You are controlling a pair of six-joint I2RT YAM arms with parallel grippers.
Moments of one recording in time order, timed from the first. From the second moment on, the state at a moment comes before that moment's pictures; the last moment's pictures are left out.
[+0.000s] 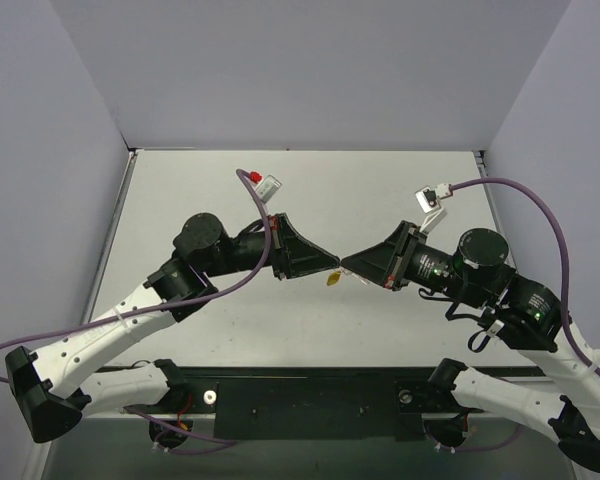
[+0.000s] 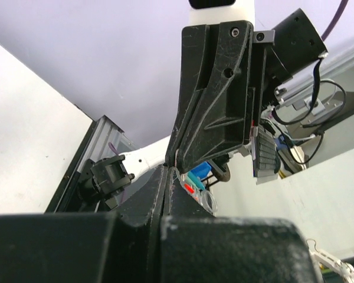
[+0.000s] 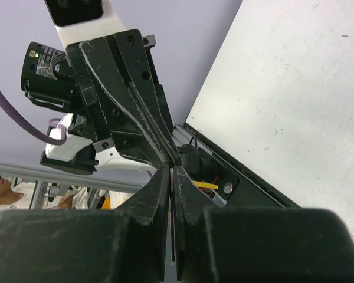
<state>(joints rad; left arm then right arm) -0.88 1.07 1.05 0.19 0.55 -1.01 0.86 0.83 1.23 -0.57 -0.14 0.92</state>
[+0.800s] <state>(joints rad) -1.06 1.06 1.00 0.23 0.03 -1.05 0.87 0.82 1.23 -0.56 0.05 0.94</state>
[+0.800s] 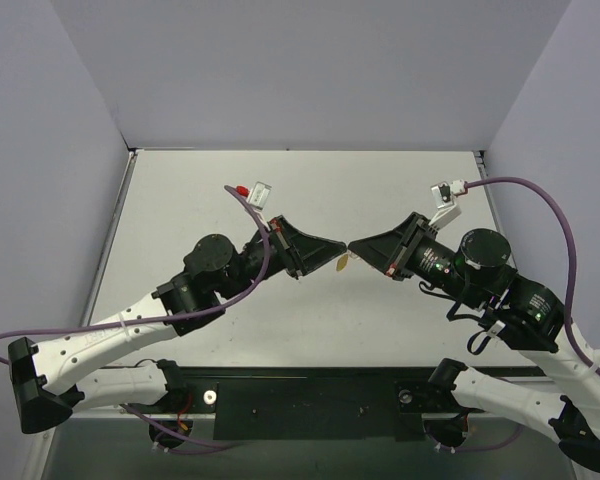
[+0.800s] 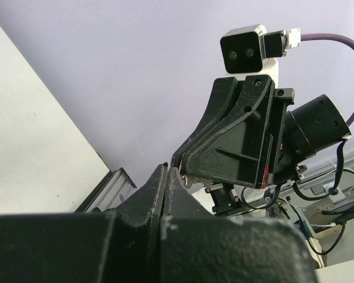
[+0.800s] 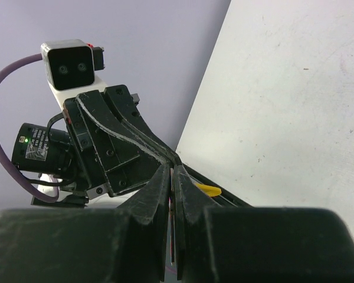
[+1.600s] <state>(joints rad) -0.93 0.96 1.04 0.10 0.22 -0.92 0.89 0.83 1.23 -0.59 -0.05 0.91</state>
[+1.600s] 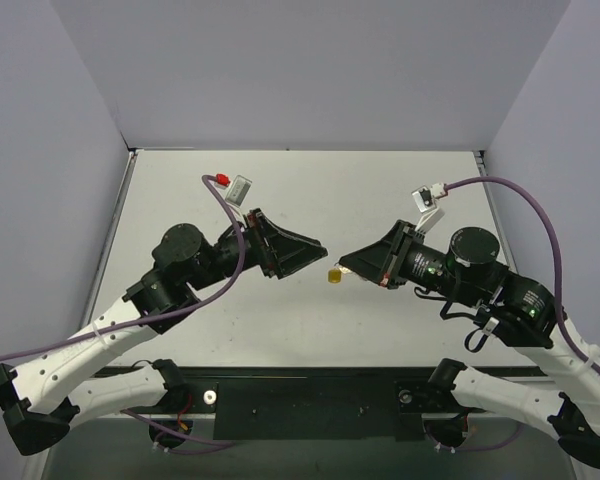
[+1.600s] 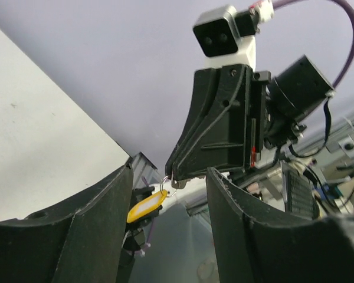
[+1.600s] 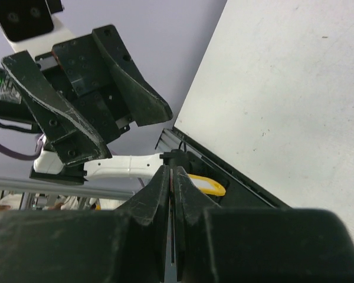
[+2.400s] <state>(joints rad) -0.87 0.98 1.03 0.18 0.60 -0.91 0.89 0.90 1.30 -0.56 -0.31 0.89</state>
